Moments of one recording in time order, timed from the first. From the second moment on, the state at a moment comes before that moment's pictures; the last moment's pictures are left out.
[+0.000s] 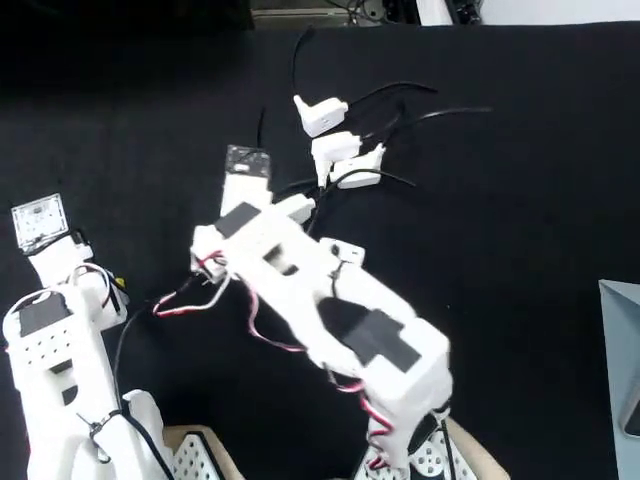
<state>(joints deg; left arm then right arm) -32.4 -48.1 66.1 54.1 -5.7 -45.2 21.0 4.0 61.1 -48.9</state>
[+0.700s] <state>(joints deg) -34.9 -48.1 66.8 54.0 -5.7 -45.5 35.5 -12.6 65.5 -53.0</state>
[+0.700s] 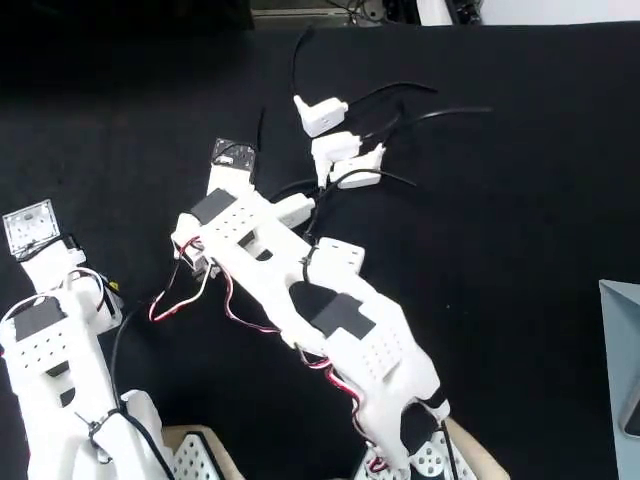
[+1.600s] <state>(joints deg) -35.3 -48.1 66.8 54.0 -5.7 -43.3 15.9 -15.8 85.4 -28.6</state>
